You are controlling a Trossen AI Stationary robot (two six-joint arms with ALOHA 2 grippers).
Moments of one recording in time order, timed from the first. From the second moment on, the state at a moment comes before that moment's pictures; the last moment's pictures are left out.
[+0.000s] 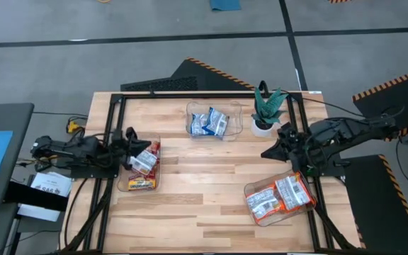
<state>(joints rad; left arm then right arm) -0.17 0.00 0.01 0.27 -0.39 -0.32 0.27 0.65 0.81 -0.39 0.08 0.71</state>
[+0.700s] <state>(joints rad) 0.06 0.00 0.01 0.09 0.01 -0.39 0.23 0.65 0.81 -0.38 0.09 0.74</state>
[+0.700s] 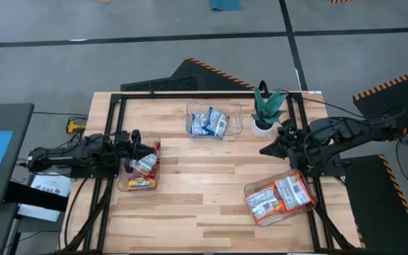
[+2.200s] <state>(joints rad) 0.11 0.00 0.01 0.02 -0.01 -0.28 0.38 0.44 0.35 -0.03 0.14 0.66</state>
